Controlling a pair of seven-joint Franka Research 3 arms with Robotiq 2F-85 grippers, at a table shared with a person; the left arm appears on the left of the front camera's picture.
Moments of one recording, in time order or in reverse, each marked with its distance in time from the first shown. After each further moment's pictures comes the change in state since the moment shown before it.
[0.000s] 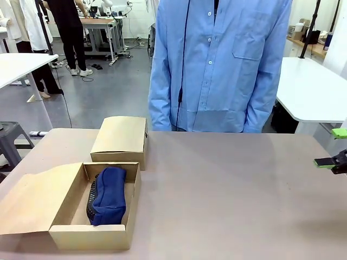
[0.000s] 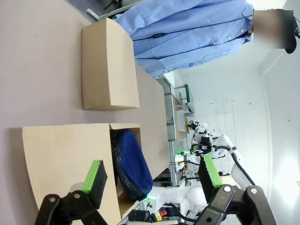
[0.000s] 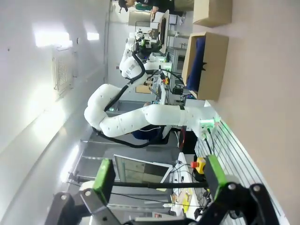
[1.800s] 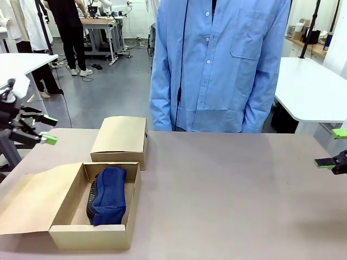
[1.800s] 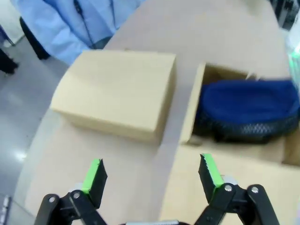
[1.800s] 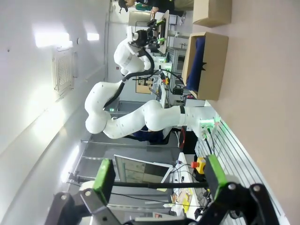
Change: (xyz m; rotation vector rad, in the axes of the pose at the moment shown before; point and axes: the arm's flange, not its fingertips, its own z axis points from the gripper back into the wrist) left arm 0.015 -0.049 -0.162 0.207 0.423 -1.533; right arm 0.000 -0.001 0.001 0.001 -0.001 -0.003
